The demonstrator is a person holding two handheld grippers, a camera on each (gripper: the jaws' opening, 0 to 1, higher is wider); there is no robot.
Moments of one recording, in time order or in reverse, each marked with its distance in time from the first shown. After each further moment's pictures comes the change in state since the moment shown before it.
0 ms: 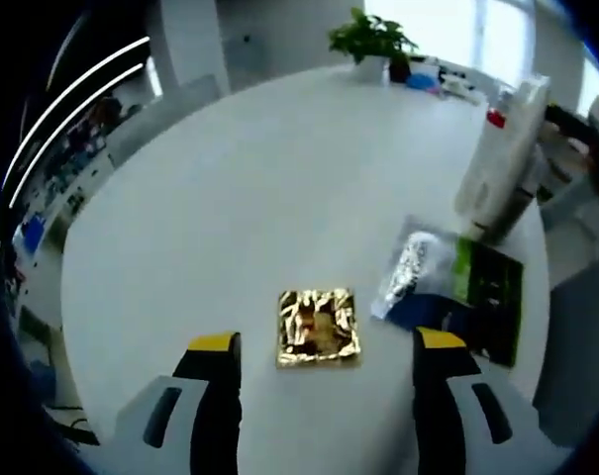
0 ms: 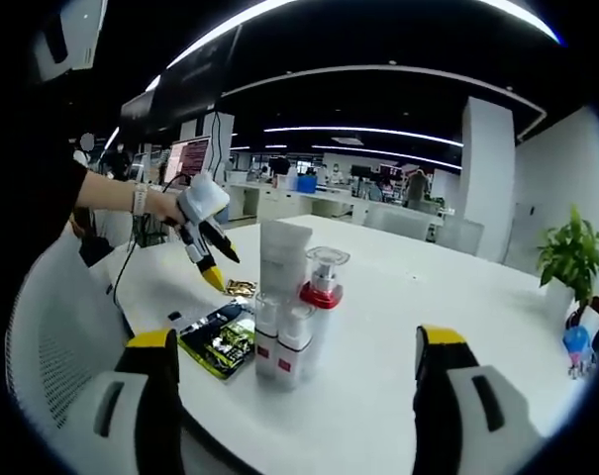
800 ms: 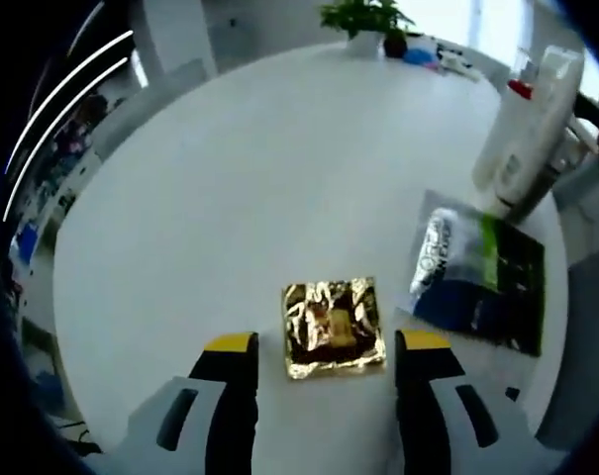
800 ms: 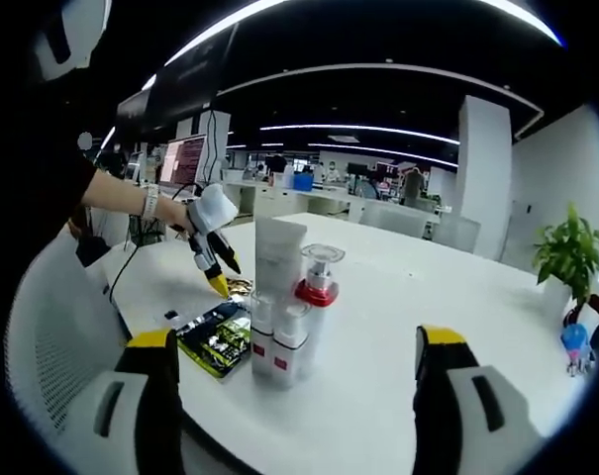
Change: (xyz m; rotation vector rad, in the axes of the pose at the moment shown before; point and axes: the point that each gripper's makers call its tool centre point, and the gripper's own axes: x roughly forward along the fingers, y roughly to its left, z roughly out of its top) left arm 0.029 0.012 -0.012 0.032 0.087 -0.031; right arm 0.001 -0.004 -0.002 0.005 0.011 -0.019
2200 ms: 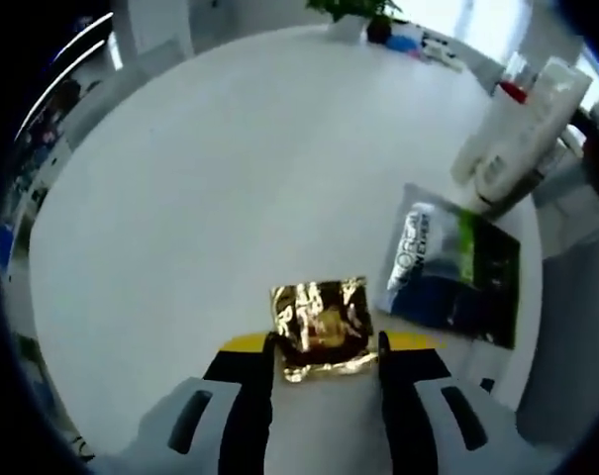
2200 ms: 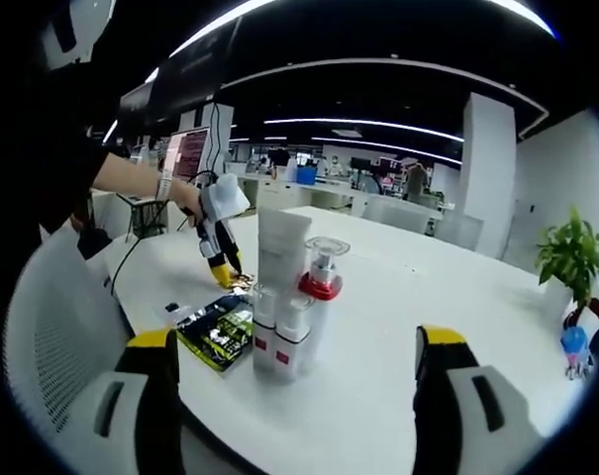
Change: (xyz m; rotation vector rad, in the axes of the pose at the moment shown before) left arm -0.003 -0.028 0.000 0.018 0.111 -0.158; right arm 0.002 0.005 -0.004 -0.018 0.031 0.014
